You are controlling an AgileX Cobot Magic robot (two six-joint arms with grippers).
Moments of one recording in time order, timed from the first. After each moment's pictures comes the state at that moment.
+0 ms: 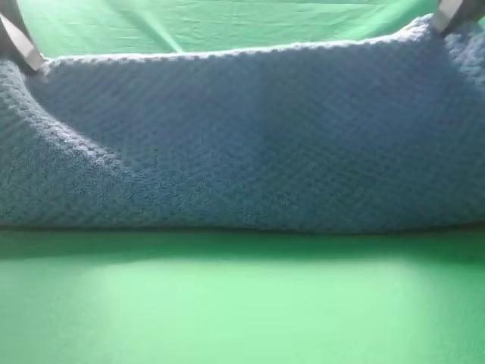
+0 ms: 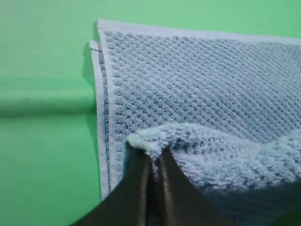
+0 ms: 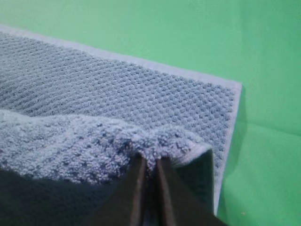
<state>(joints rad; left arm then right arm) -0.22 1.34 -0.75 -0.69 0.38 0.36 0.41 1.27 -0.81 -0.05 0.46 0.08</state>
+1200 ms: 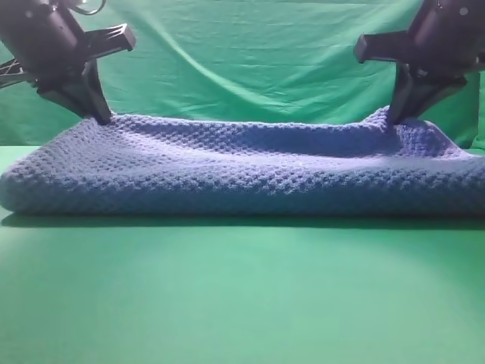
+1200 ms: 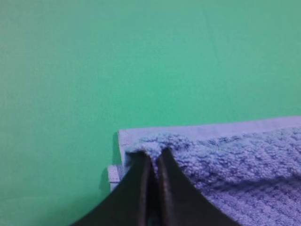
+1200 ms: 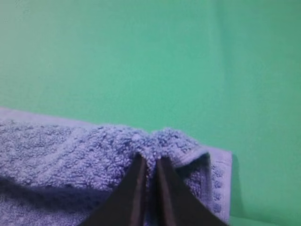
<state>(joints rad) -0.22 1.78 -1.08 -0.77 0.19 0.52 0.30 1.72 -1.00 -0.06 0.19 0.08</state>
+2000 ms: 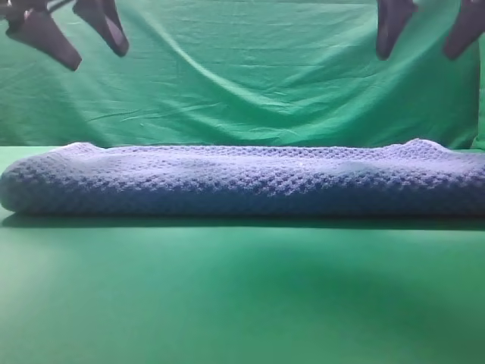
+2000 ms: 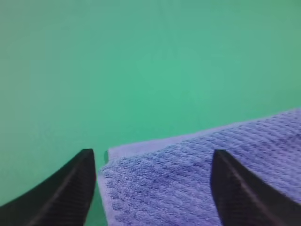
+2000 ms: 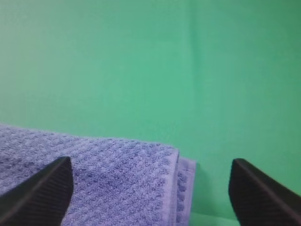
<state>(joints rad) -0.22 1.62 -1.09 -0.70 0.28 0.52 0.28 1.64 -1.20 -0.09 0.53 0.08</state>
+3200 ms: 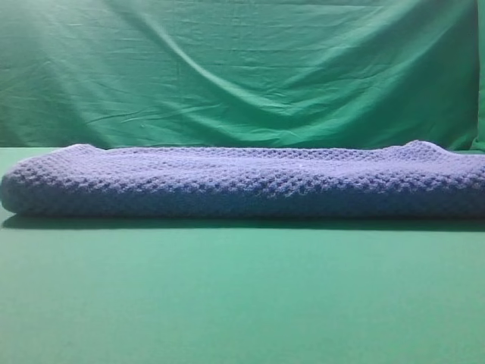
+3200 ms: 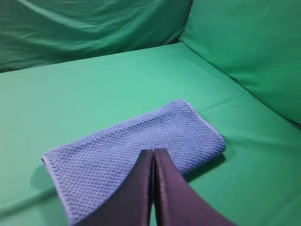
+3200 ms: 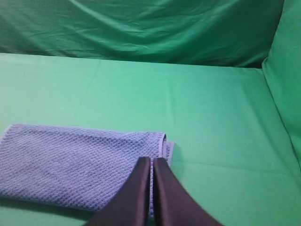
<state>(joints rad) -0.22 0.74 -1.09 -0.50 0.88 0.28 0.27 0.66 -1.15 -0.04 1.07 0.04</state>
